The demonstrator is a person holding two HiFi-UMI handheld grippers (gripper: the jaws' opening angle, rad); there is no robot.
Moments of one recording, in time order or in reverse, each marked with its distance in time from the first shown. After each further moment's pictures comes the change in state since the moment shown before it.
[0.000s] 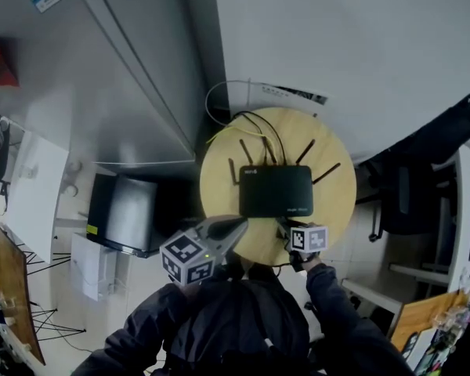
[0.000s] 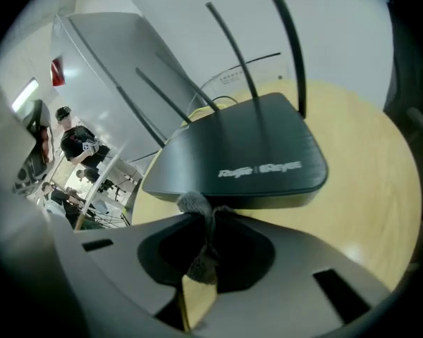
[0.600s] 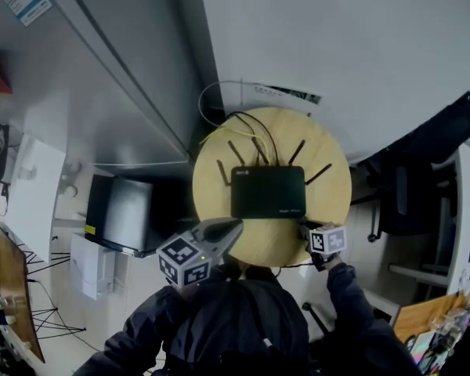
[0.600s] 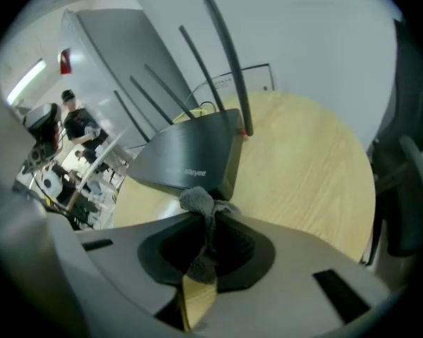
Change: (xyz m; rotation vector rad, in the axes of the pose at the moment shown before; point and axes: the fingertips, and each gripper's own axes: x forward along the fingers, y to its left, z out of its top) left arm 0.020 -0.007 -0.005 -0.016 0.011 0.027; right arm -0.050 -0.083 0.000 -0.137 0.039 -0.050
